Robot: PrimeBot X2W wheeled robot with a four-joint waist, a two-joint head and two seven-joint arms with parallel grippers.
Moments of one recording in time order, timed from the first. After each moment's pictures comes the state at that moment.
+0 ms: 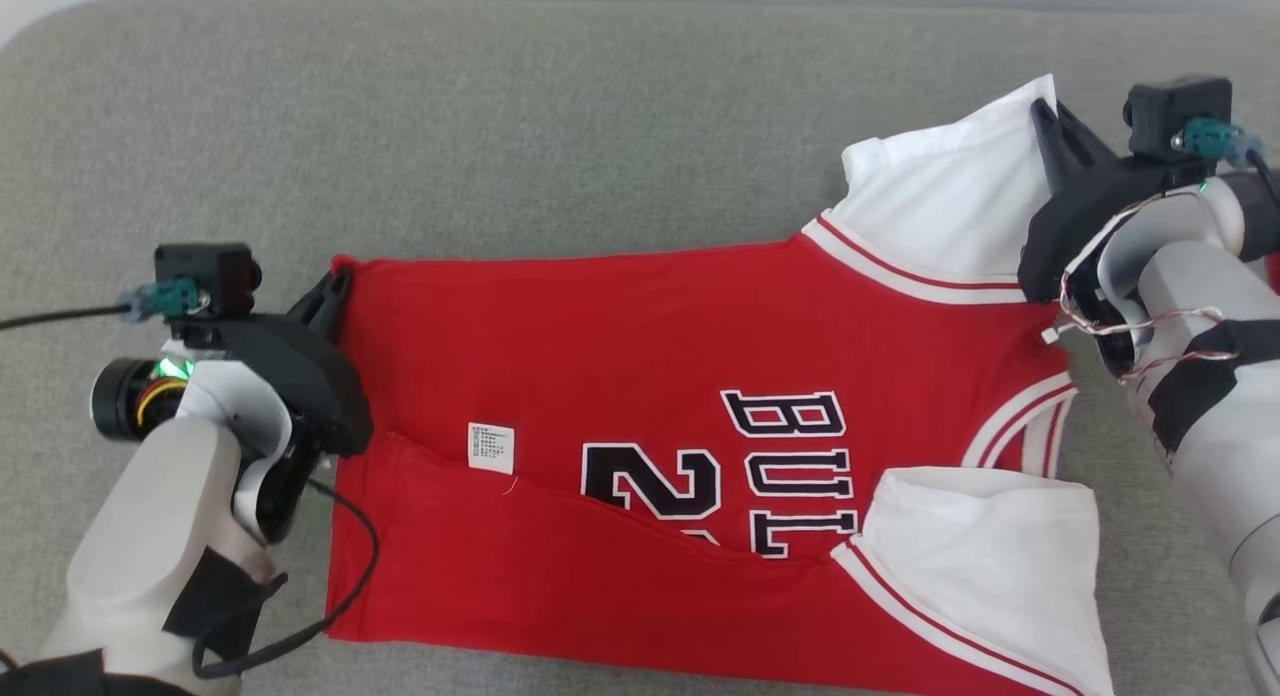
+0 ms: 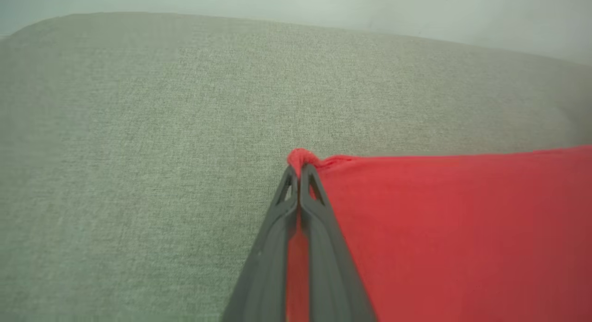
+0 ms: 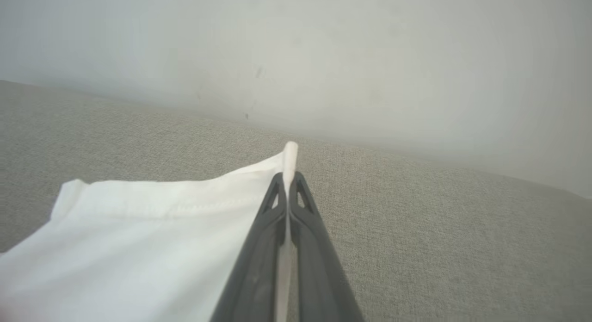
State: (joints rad) left arm -0.78 0.28 -0.34 0.73 -0.60 -0.13 0.12; right arm -1.14 -0.38 0.62 1.21 0.55 0.13 -0.19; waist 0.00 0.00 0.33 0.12
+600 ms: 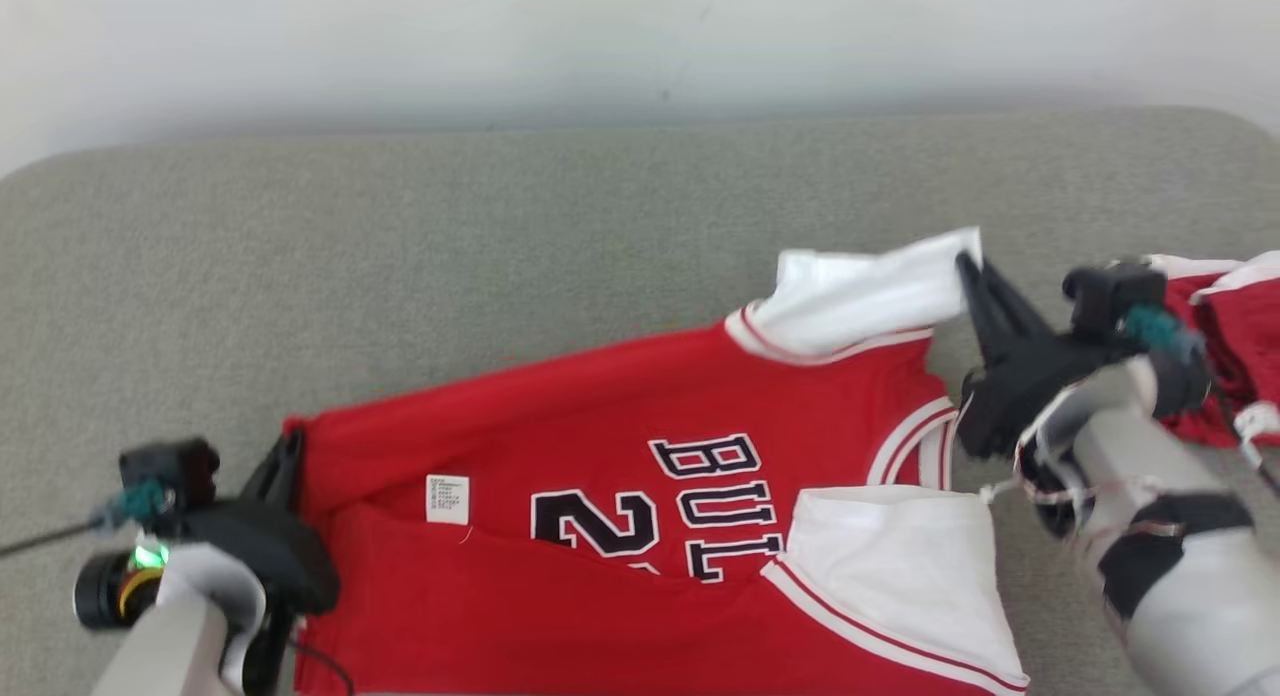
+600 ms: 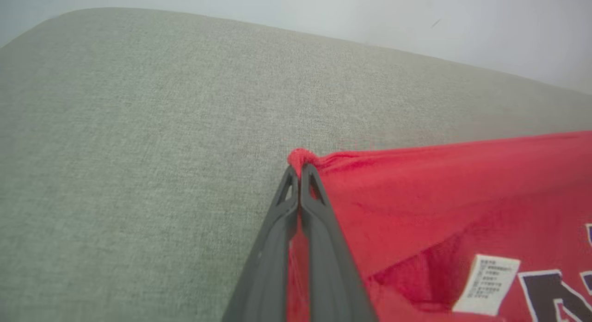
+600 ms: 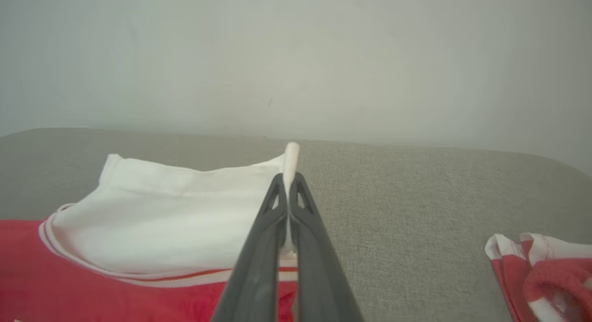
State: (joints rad) left arm -0.56 0.30 -0.30 0.80 -0.63 -0.12 -0.11; right arm -0.81 -0.38 0.54 0.93 0.62 0.13 -0.26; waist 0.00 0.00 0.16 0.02
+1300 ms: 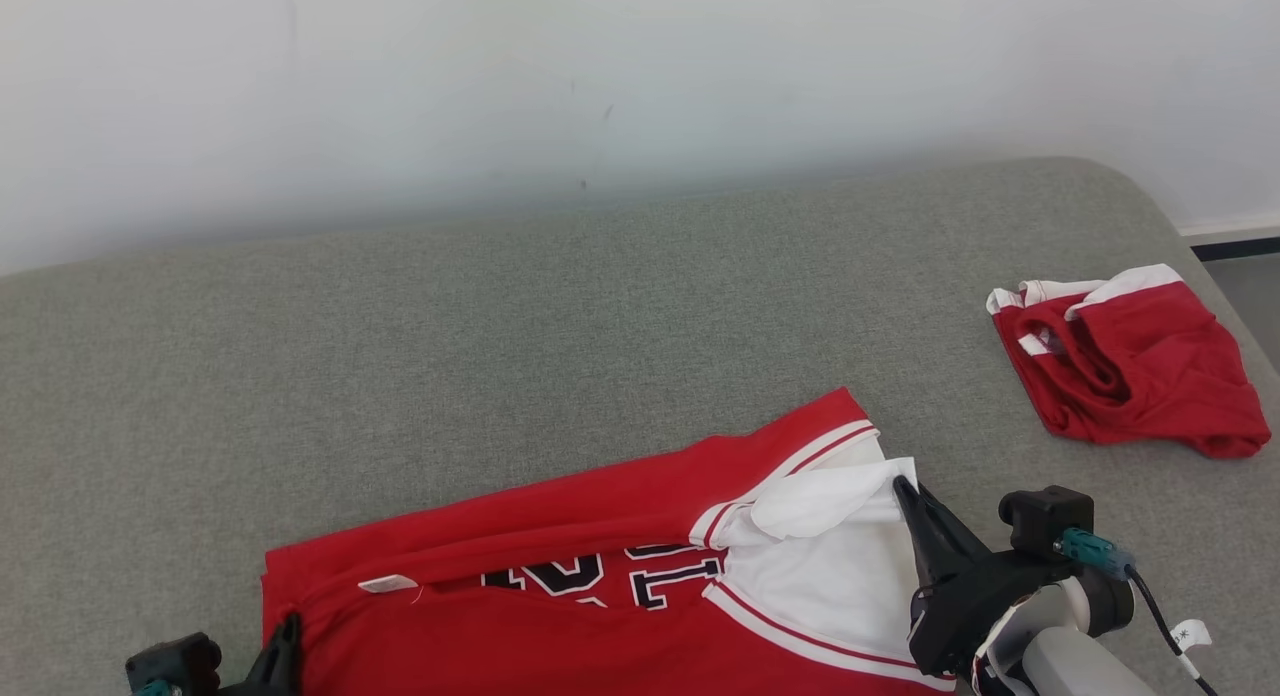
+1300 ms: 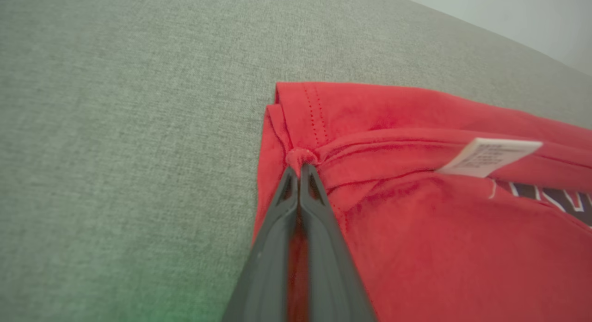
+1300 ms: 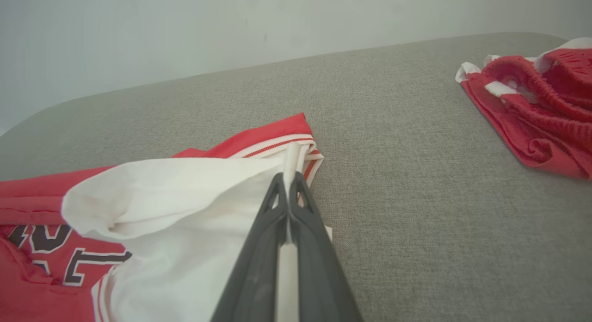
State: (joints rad) left arm -0.32 0.26 -0.28 0.92 -0.70 -0.12 -0.23; right arm -0.39 -0.30 0.44 0.72 0.58 0.13 -0.23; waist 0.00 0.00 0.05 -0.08
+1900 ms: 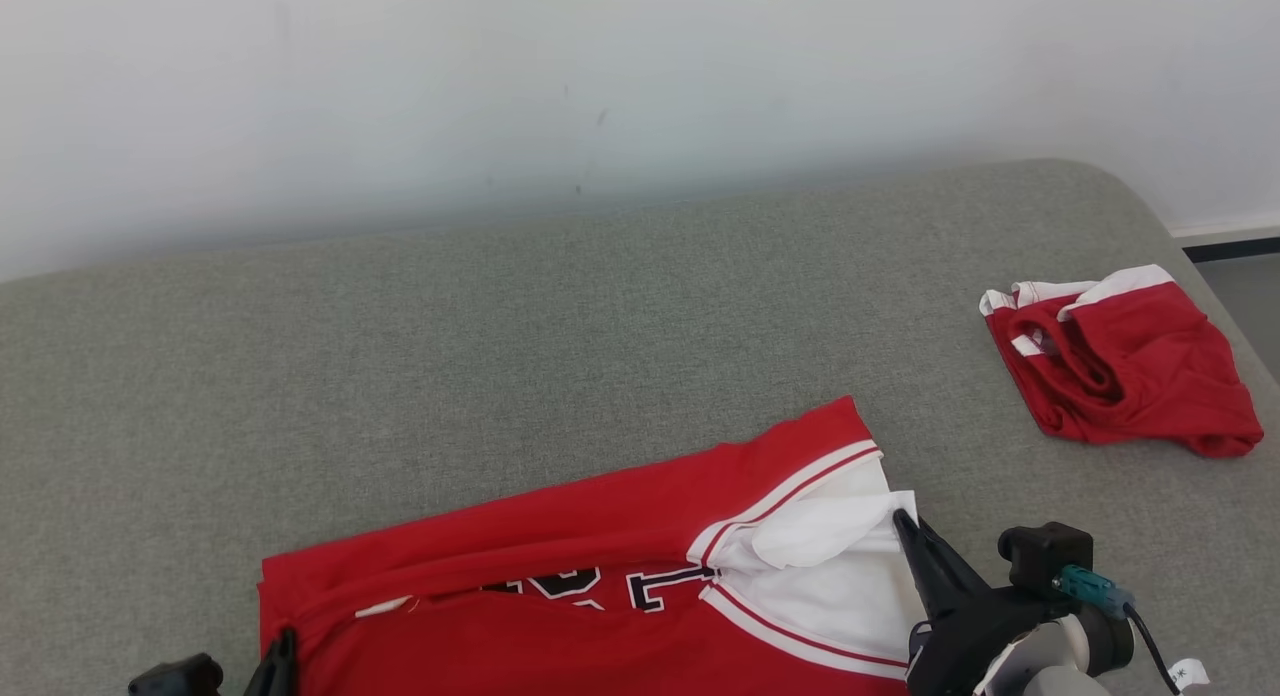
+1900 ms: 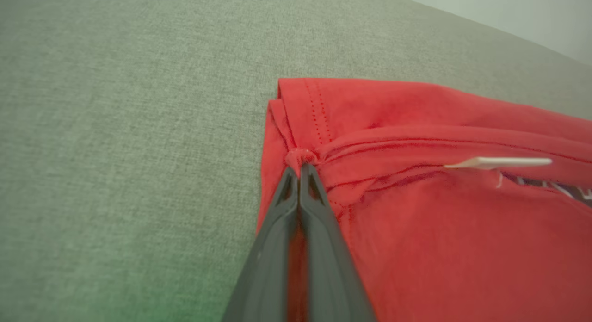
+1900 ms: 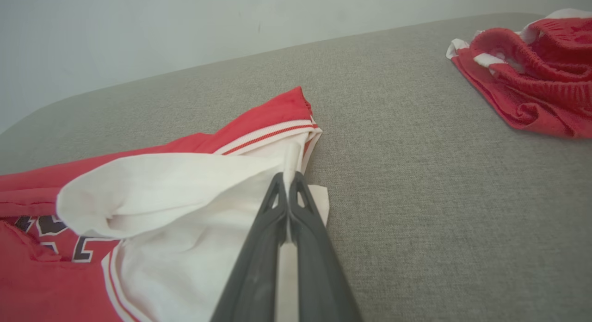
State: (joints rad) left arm -0.30 0.25 -0.26 0.93 -0.66 -0.10 -0.26; right arm -0.29 -0.26 0.34 0.64 0.50 0.13 -0.19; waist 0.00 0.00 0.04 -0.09
